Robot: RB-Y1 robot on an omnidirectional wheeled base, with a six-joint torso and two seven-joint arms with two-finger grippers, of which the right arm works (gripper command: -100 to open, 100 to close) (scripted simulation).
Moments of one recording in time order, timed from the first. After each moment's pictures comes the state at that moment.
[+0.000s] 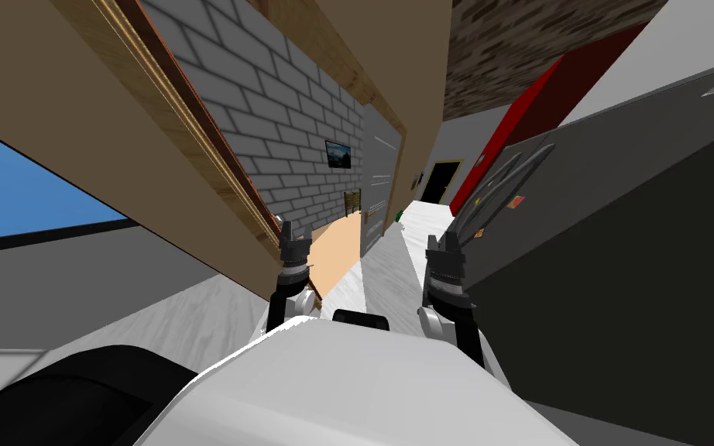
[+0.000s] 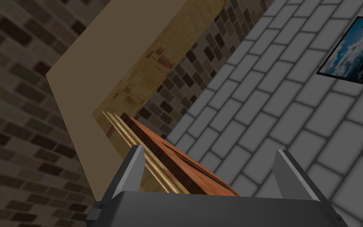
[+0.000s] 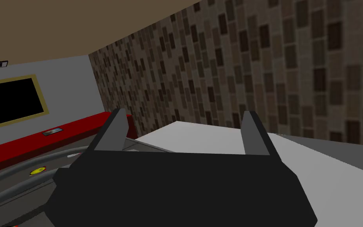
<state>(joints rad) 0.49 0.01 0.04 -2.28 0.08 -0.55 0.05</state>
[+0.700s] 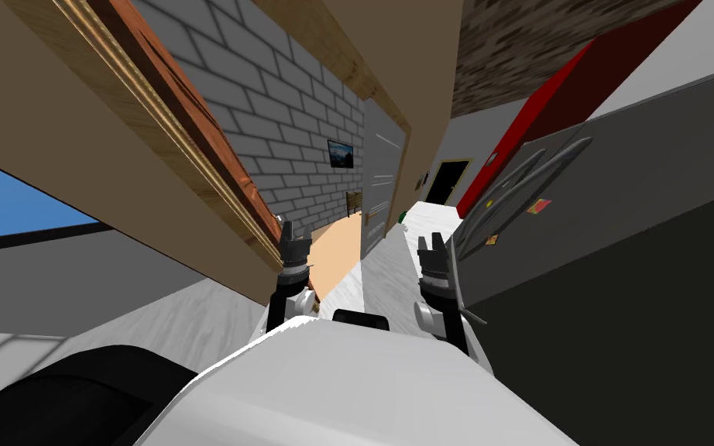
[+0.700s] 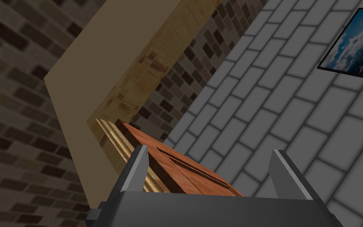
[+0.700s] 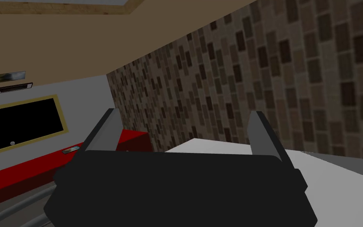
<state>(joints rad) 0.42 -0.02 0.04 -2.16 0.10 -0.56 0.03</state>
